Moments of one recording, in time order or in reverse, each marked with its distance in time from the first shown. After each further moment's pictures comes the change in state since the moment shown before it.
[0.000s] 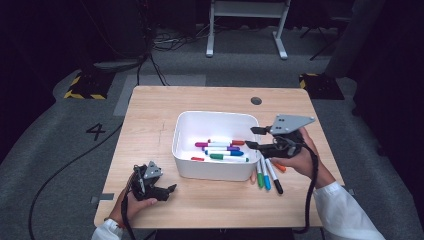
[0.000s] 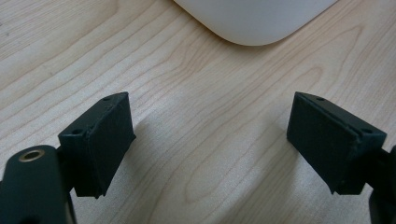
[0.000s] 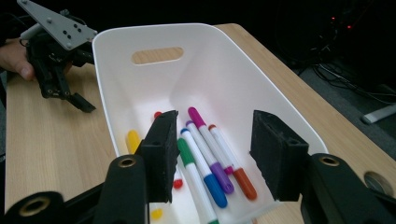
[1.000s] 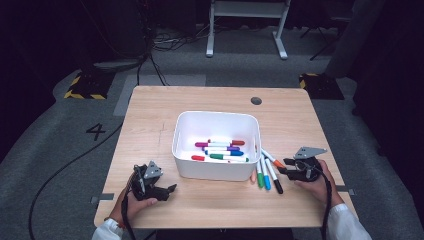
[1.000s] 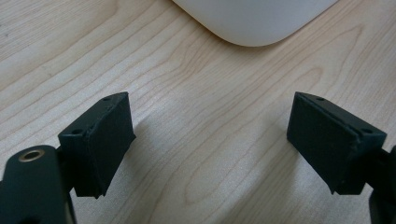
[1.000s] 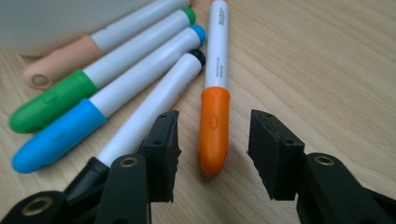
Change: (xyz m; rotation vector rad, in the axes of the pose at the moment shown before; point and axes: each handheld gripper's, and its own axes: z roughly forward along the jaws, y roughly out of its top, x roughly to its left) left arm 0.000 0.000 0.001 -0.002 -0.001 -0.004; right arm -0.032 -0.196 0.011 0.271 -0.139 0.294
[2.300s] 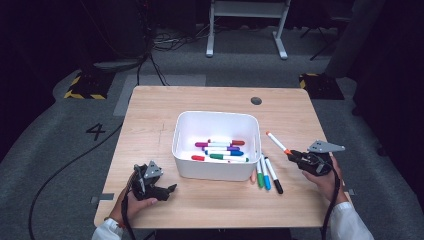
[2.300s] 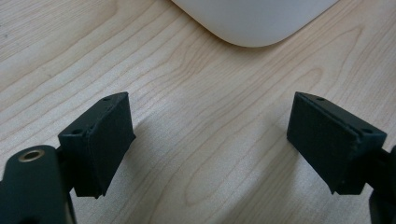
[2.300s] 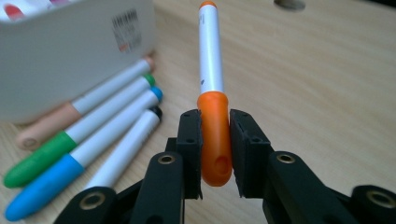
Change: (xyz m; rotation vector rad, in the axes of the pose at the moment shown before) left arm 0.000 0.000 0.000 0.004 0.004 0.004; right arm -0.017 0.007 -0.030 -0.188 -0.088 0.083
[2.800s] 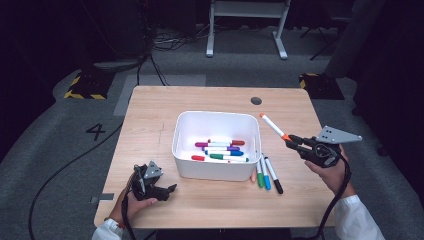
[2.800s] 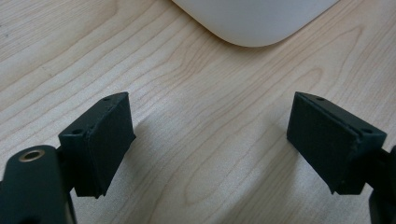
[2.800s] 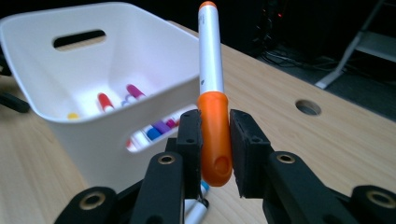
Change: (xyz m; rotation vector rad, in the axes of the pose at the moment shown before) left arm 0.000 0.000 0.000 0.001 -0.004 -0.001; right arm 0.031 0.076 -0.046 -0.195 0.107 -0.094
